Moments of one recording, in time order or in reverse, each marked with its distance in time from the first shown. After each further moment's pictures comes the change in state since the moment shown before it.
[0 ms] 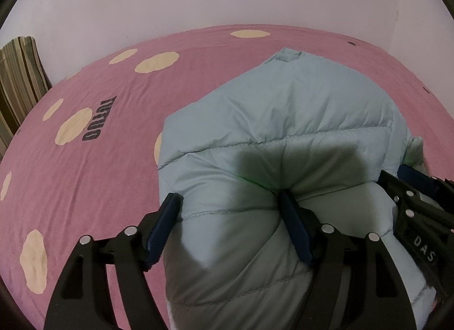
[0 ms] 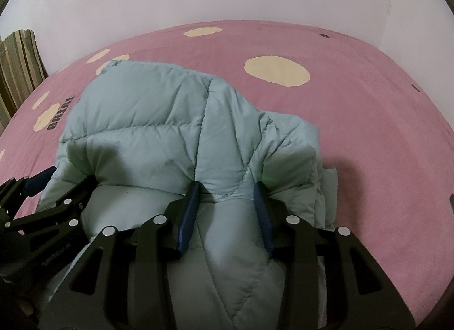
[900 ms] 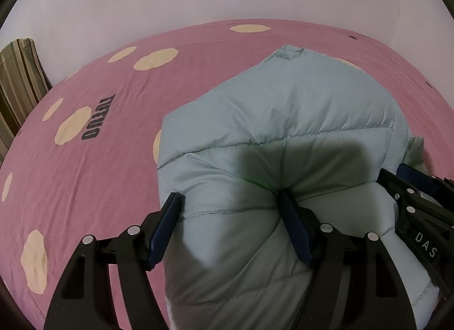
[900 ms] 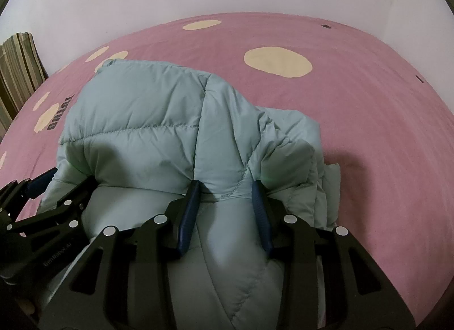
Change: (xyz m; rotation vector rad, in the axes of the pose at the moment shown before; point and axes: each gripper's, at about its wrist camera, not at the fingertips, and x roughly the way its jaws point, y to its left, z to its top) left arm 0.006 -0.006 -0.003 0.022 0.009 0.021; right arm 0.009 0.002 -0.011 0.026 0.009 0.009
